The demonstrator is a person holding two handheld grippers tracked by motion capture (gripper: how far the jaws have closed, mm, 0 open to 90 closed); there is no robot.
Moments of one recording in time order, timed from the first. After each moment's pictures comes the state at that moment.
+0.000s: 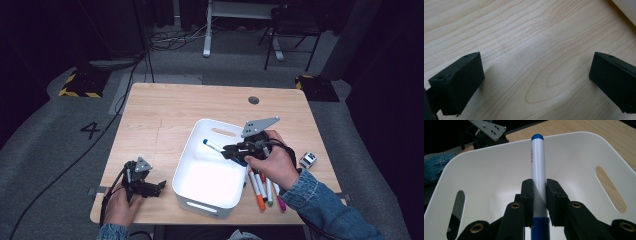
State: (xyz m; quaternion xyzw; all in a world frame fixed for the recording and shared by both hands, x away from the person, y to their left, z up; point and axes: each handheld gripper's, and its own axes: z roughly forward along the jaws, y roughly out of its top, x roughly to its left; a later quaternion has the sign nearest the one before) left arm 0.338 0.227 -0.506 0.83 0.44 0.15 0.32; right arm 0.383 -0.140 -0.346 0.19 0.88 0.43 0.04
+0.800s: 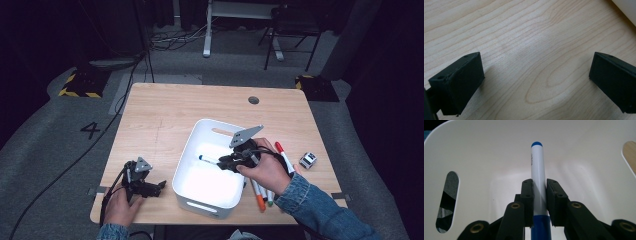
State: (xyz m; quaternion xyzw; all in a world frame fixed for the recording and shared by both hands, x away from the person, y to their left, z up) left arm 0.338 0.227 -0.506 0.83 0.44 0.15 0.32; right arm 0.378 -0.122 -0.371 0.18 0.91 0.36 0.03
